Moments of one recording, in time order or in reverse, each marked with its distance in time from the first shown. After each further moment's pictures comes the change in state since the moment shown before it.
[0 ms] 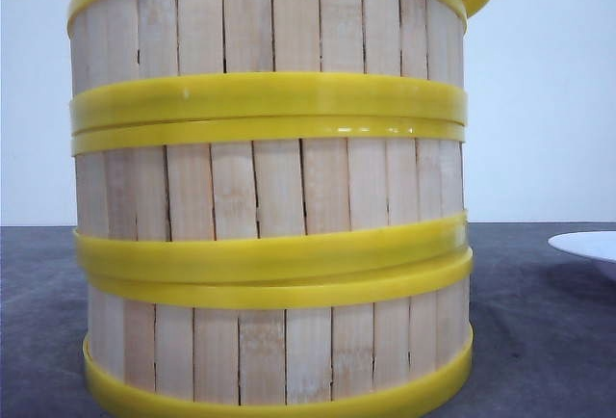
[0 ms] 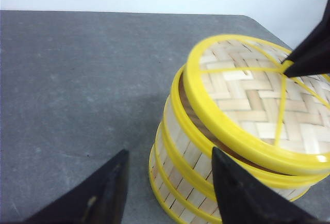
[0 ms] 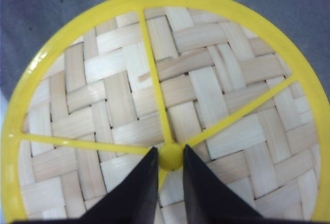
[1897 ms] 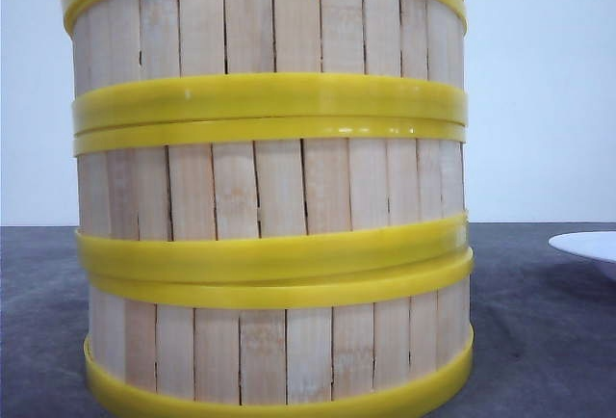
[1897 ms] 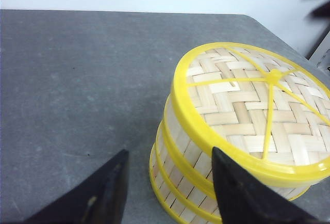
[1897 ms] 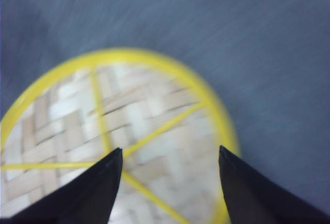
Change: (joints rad) left arm 0.000 0.000 0.000 -0.003 0.000 0.000; right arm -0.020 -0.091 0.108 0.032 0.158 -0.018
